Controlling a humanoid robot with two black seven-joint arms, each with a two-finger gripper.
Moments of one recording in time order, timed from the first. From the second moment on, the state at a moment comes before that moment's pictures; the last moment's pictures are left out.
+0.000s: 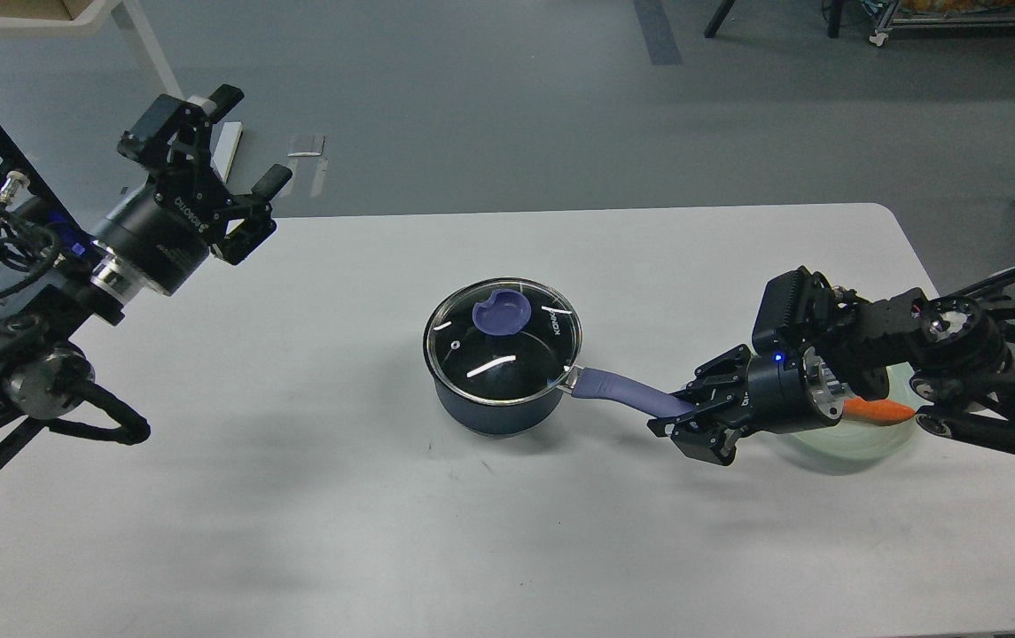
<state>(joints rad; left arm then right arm) -0.61 0.69 -0.69 -1.23 0.49 -0.29 -0.49 1.29 -0.65 -0.44 1.30 -1.70 0.03 0.49</state>
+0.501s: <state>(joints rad) -0.81 0.60 -0.55 -1.40 1.74 -0.21 -0.49 1.29 -0.65 -0.45 1.30 -1.70 0.03 0.49</state>
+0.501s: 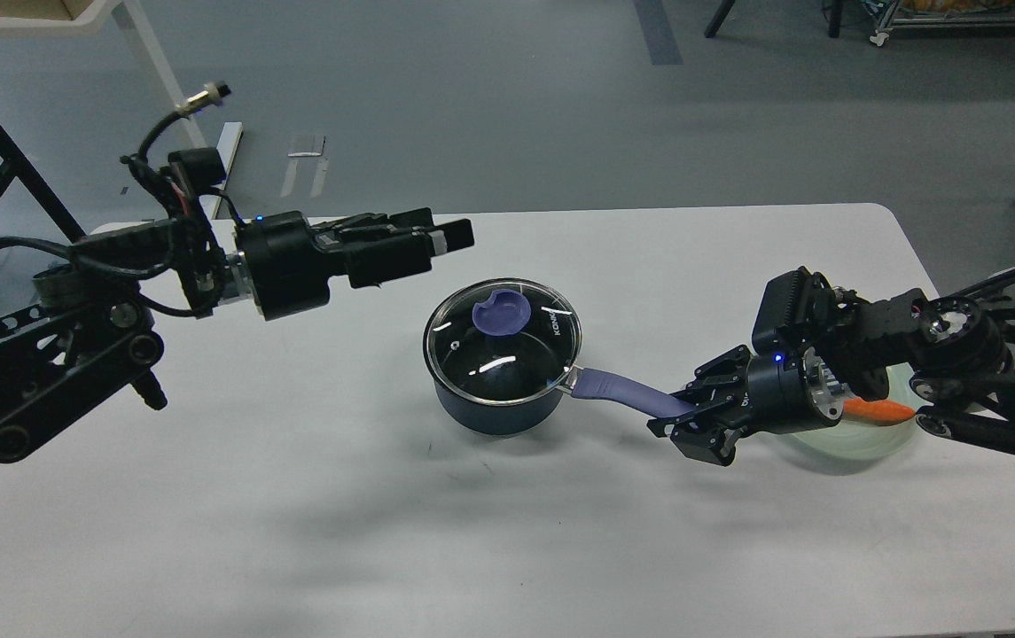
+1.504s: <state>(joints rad) -1.03 0.30 -0.14 -0.96 1.95 0.04 -0.49 1.28 -0.65 -0.44 1.30 -1.69 0.03 0.49</state>
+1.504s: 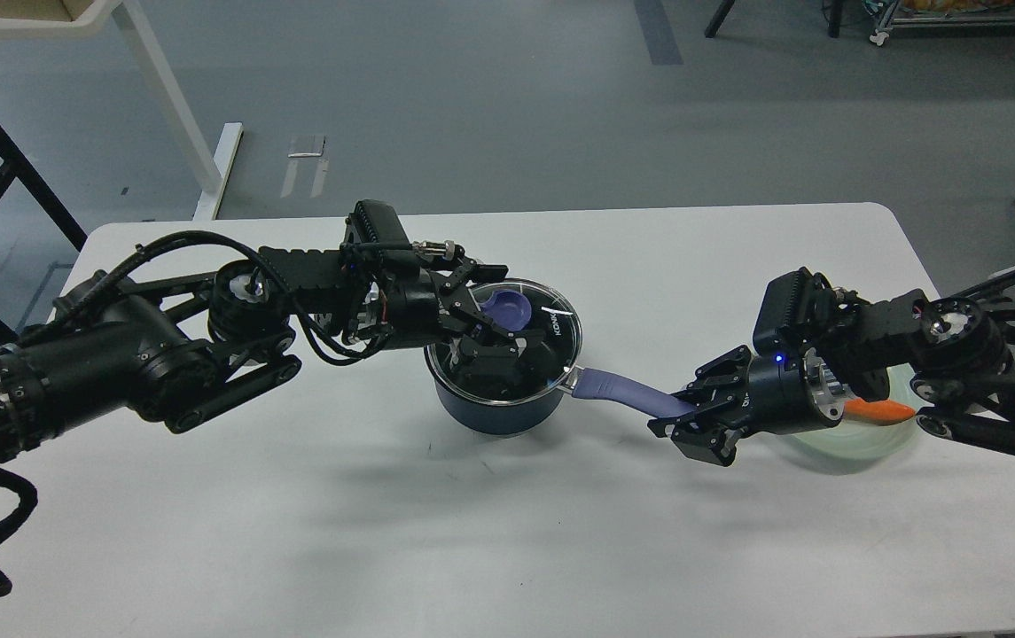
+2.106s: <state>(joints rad) -1.02 0.28 -0.10 -0.92 1.86 0.04 -0.49 1.27 -0.65 -0.44 1.30 -1.69 0.01 0.49</state>
